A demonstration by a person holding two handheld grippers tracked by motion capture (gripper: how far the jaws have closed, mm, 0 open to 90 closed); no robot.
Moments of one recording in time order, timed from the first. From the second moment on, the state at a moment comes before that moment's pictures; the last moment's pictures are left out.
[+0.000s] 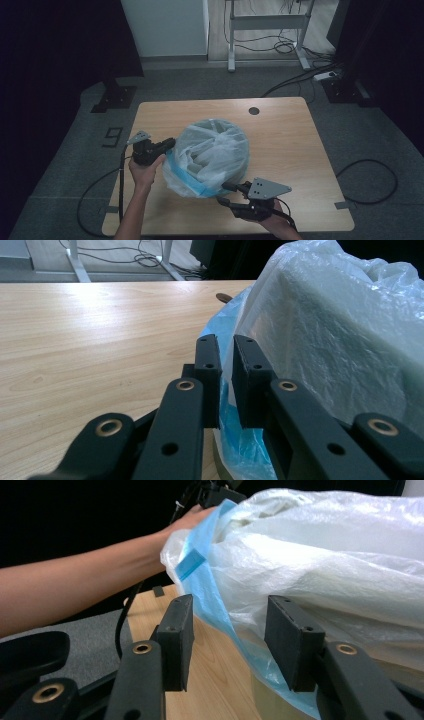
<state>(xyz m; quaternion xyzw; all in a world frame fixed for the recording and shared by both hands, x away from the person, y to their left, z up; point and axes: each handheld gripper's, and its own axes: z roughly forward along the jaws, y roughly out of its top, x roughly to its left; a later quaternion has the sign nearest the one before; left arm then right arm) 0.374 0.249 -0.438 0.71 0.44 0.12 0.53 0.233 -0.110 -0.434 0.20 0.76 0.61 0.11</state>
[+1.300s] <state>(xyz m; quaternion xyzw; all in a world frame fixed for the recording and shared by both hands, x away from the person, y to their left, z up) 0.371 0.249 -0.446 0.73 0.44 0.10 0.52 0.266 -0.110 -0.500 0.25 0.81 0.53 0.07</state>
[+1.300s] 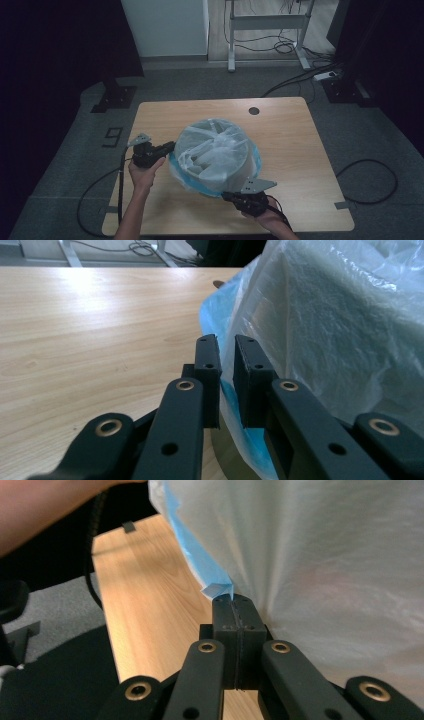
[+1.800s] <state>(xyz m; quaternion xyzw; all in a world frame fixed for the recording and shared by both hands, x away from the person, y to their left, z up) 0.362 0.255 -0.442 0.73 0.43 0.11 0.52 0.253 -0.126 -0.493 0.26 0.76 0.59 0.08</state>
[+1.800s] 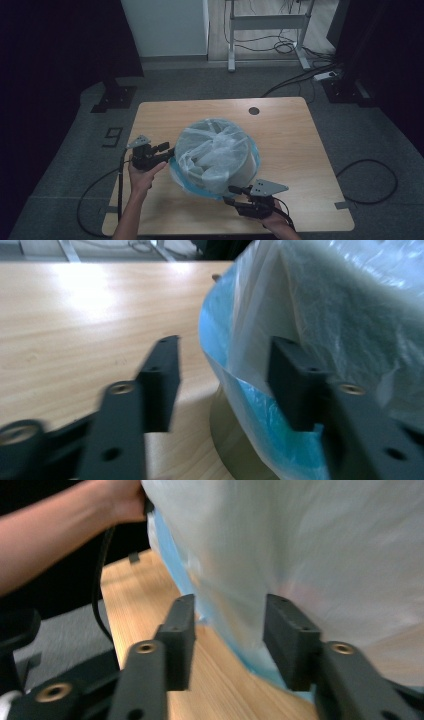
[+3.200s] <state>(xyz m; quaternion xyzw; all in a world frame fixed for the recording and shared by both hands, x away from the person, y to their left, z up) 0.344 0.246 -0.367 0.79 0.25 0.10 0.55 0.262 -0.264 -0.513 0.43 0.67 0.57 0.19</state>
